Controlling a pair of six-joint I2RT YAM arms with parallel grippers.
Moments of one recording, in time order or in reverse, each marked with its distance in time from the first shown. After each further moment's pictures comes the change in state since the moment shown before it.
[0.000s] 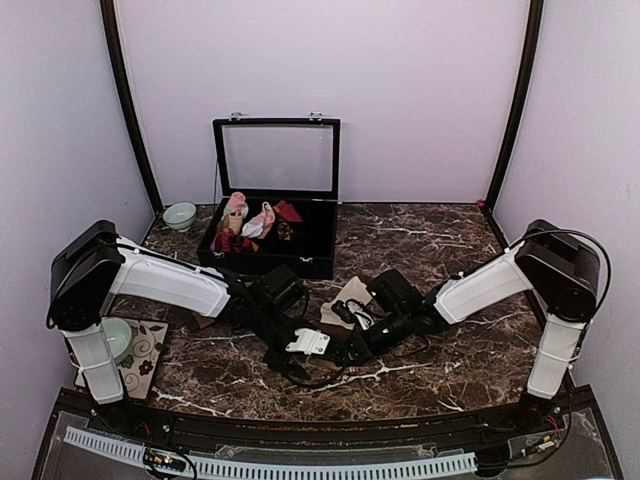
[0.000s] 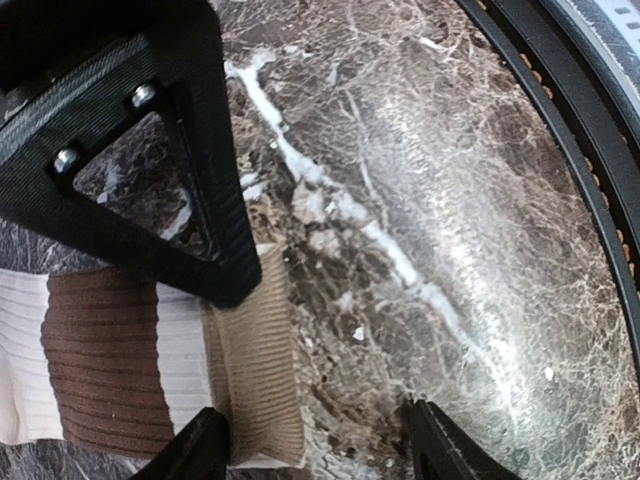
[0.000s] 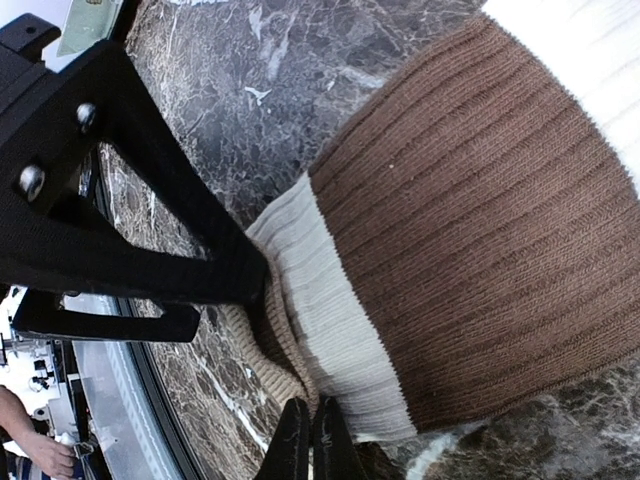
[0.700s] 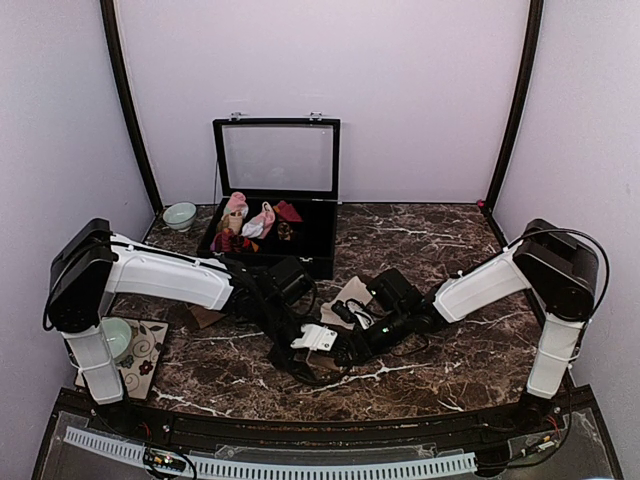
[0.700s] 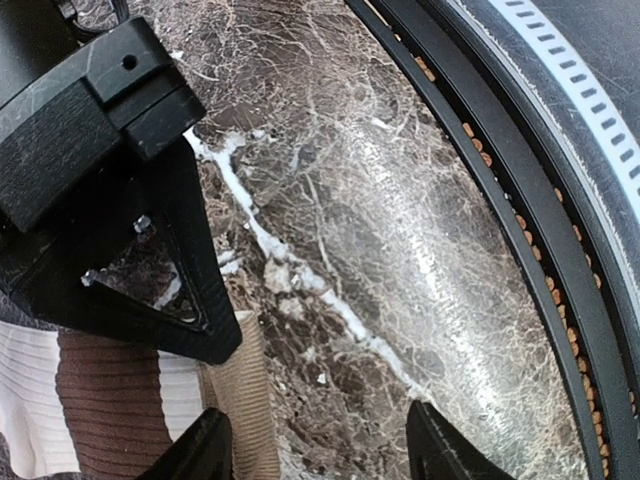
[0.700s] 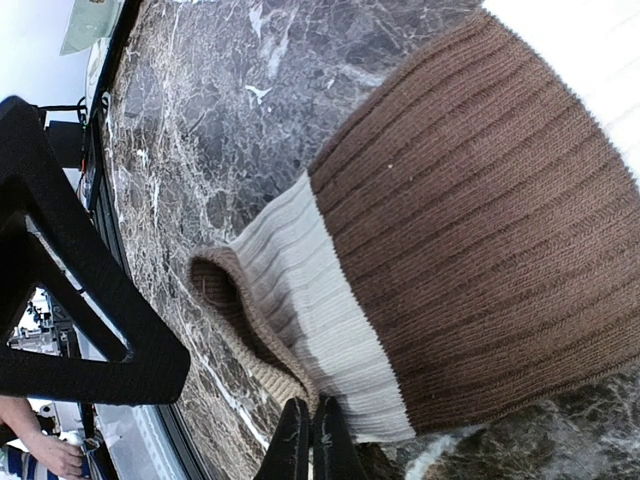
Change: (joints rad) left arm -0.021 -0.006 0.101 -0.131 0.072 -0.006; right arm -0.006 0.010 0.008 -0.009 -0.024 -0.005
